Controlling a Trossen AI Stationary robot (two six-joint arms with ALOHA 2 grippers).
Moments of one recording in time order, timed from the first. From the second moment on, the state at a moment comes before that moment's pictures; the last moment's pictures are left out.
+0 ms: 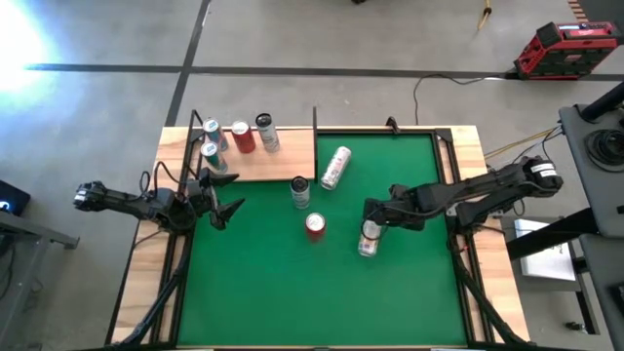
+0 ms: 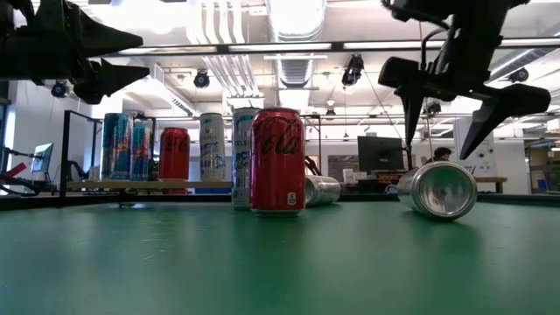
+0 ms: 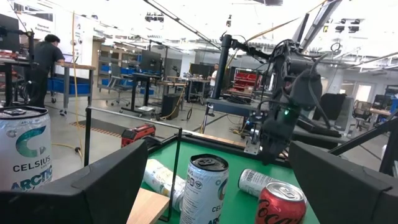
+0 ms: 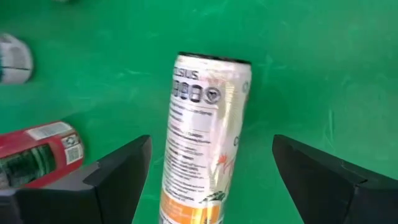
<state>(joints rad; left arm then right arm) -0.21 0.12 0.02 0.33 -0.56 -0.04 0.12 1.33 0.88 -0.82 0.18 1.82</state>
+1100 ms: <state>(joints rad) -0.21 0.12 0.02 0.33 -0.56 -0.04 -0.05 1.69 1.05 -0.84 0.08 1.91</state>
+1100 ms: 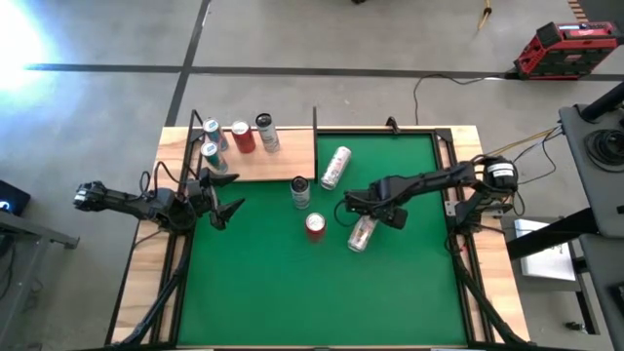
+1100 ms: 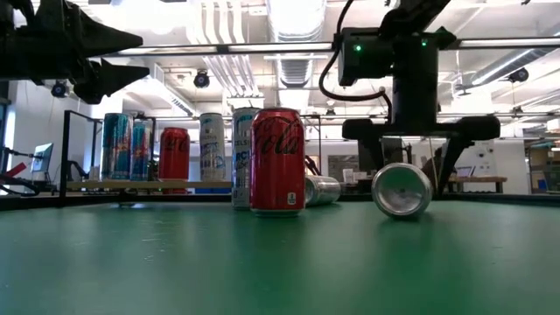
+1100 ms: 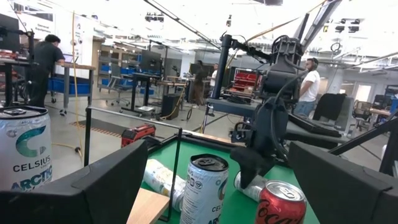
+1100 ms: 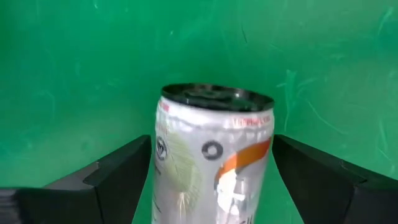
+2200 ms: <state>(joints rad) -0.21 0.12 0.02 0.33 -0.56 -0.04 -0.05 1.71 1.16 -0.97 0.33 1.77</state>
